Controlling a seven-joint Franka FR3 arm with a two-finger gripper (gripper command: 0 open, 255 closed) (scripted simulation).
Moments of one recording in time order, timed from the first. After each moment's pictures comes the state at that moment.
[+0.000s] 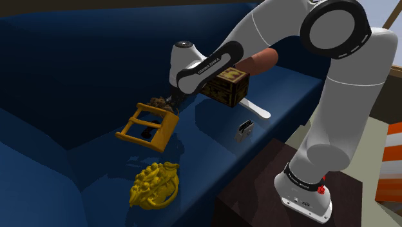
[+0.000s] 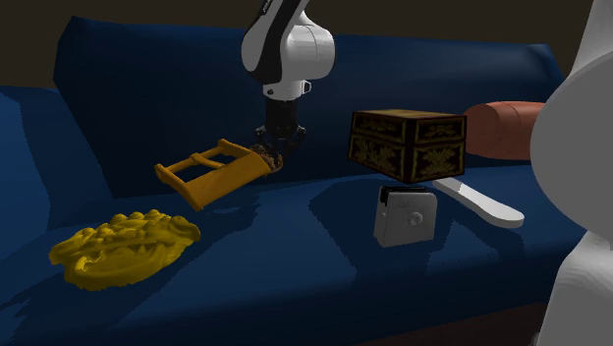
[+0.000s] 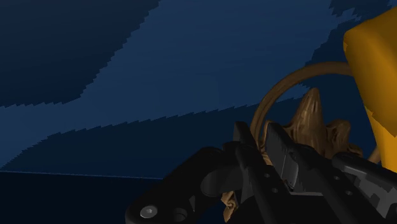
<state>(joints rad) 0.02 0.20 0.15 -2.11 -0.14 2.53 0.35</state>
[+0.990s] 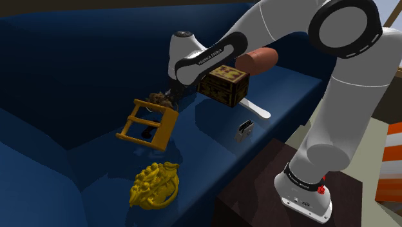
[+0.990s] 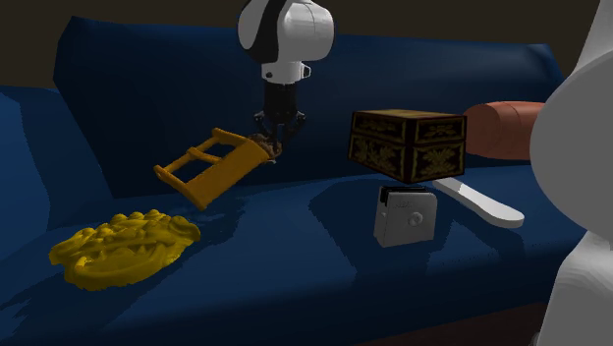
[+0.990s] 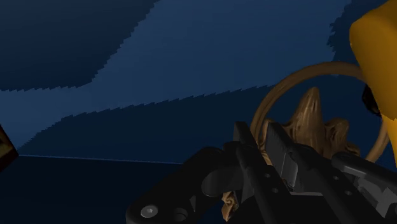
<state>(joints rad) 0.02 0.15 0.16 -2.07 -0.12 2.45 0.34</state>
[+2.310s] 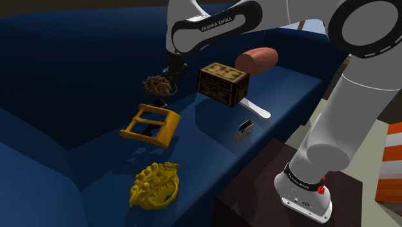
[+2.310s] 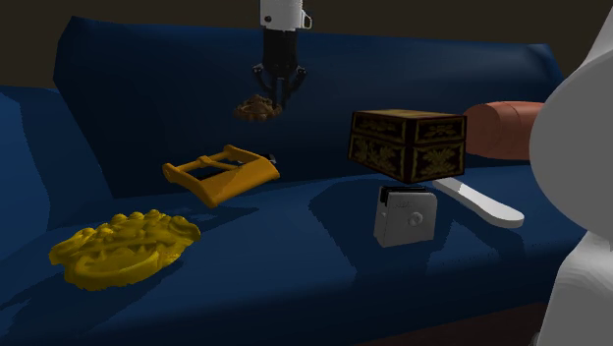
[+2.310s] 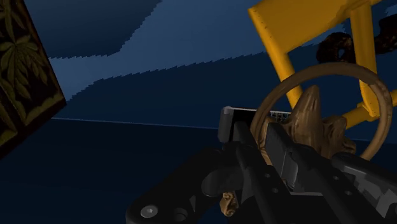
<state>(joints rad) 0.02 0.05 0.16 -1.92 -0.07 2.20 0.30</state>
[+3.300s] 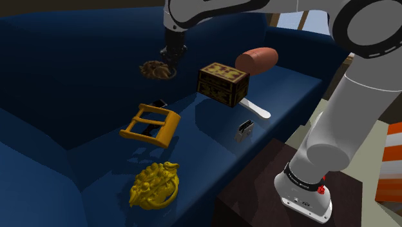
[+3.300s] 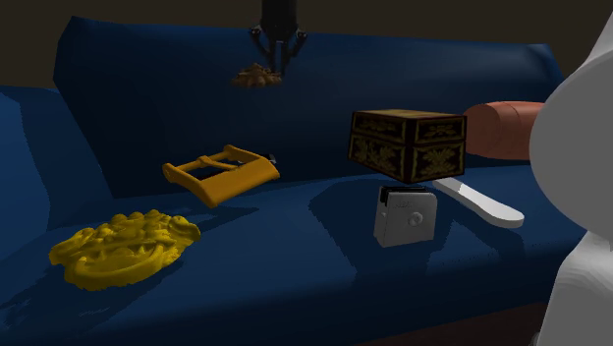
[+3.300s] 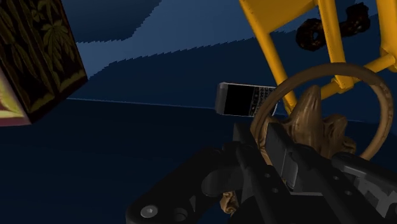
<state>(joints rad) 0.02 0.02 0.17 -1.75 -0.06 2.00 0.28</state>
